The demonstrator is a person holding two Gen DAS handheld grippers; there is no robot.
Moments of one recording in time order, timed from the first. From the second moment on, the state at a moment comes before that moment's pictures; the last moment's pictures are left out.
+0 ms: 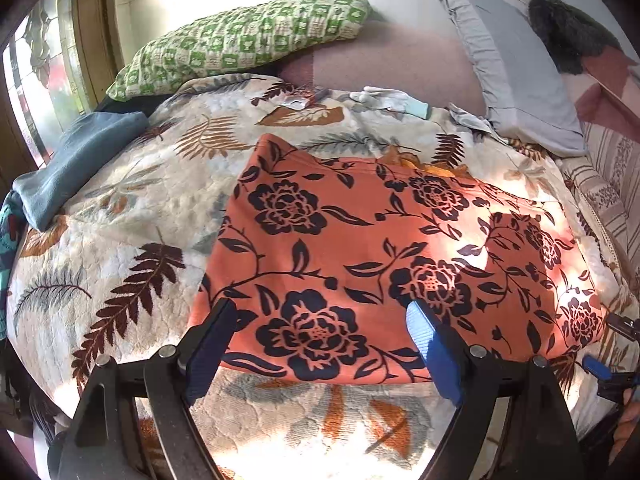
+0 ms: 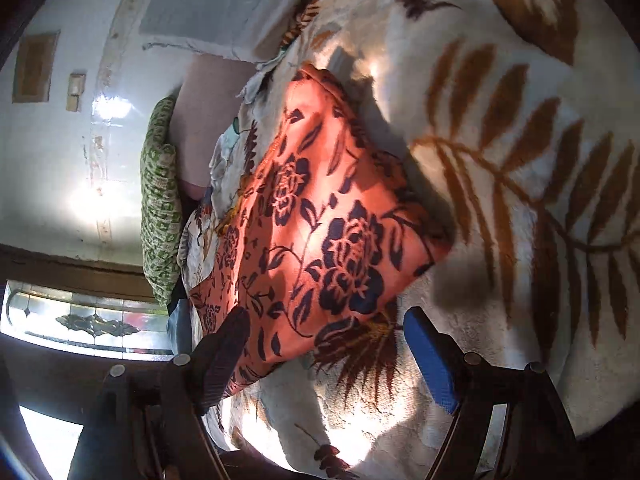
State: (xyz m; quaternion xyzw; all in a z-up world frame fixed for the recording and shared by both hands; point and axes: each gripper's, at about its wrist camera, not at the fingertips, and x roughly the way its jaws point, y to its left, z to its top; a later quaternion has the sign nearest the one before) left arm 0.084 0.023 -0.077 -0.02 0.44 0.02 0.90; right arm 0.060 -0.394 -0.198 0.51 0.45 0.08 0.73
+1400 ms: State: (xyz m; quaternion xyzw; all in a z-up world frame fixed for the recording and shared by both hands) left arm 0.125 -0.024 -0.106 0.02 0.46 0.01 0.88; right arm 0.096 -0.401 -0.192 0.47 0.44 0.02 0.76
